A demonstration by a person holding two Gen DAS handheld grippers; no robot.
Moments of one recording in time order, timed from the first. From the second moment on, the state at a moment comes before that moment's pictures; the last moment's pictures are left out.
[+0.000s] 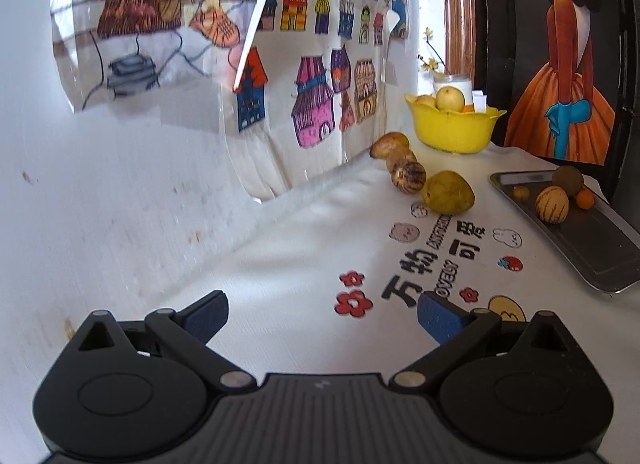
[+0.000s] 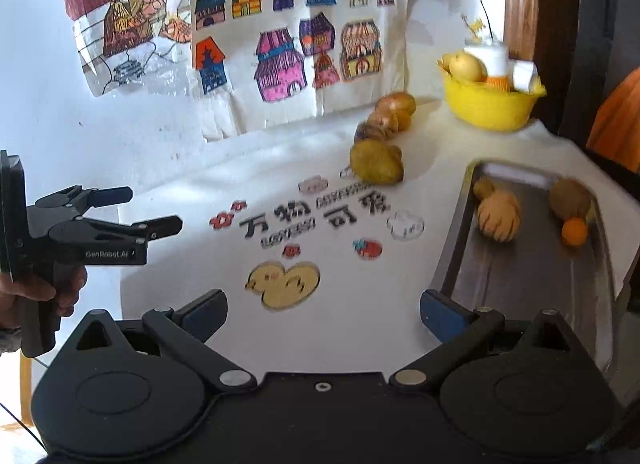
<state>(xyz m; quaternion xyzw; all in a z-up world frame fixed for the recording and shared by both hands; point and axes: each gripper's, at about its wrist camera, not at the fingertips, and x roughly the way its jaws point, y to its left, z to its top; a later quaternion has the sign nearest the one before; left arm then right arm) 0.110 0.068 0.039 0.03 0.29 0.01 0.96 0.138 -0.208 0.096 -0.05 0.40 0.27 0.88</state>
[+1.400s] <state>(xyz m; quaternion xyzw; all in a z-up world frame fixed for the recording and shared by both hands) 0.292 0.003 0.012 0.00 0.26 -0.17 0.95 0.433 -0.194 0.066 0.08 0.48 0.22 0.85</state>
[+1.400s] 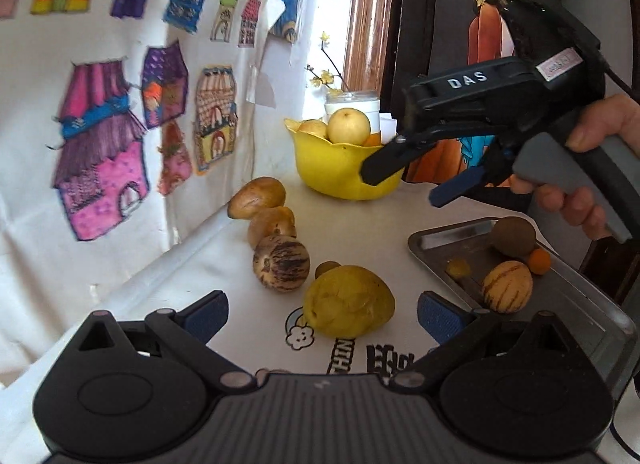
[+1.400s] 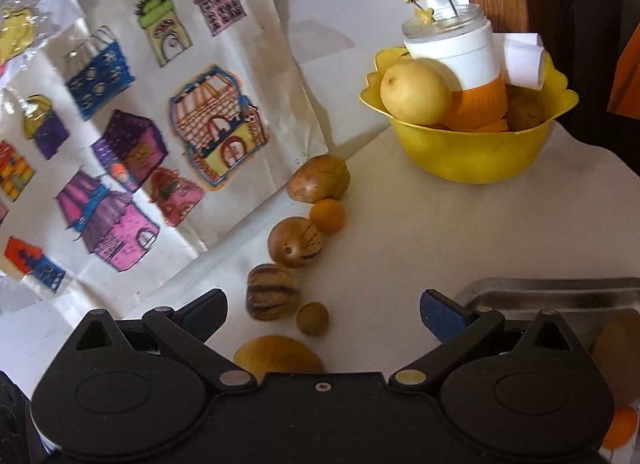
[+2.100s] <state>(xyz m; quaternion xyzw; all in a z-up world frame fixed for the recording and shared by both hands) 0.334 -0.005 -0.010 -0.07 0.30 -0.19 0.93 0.482 -0.135 0.020 0.07 0.53 0.29 0.80</state>
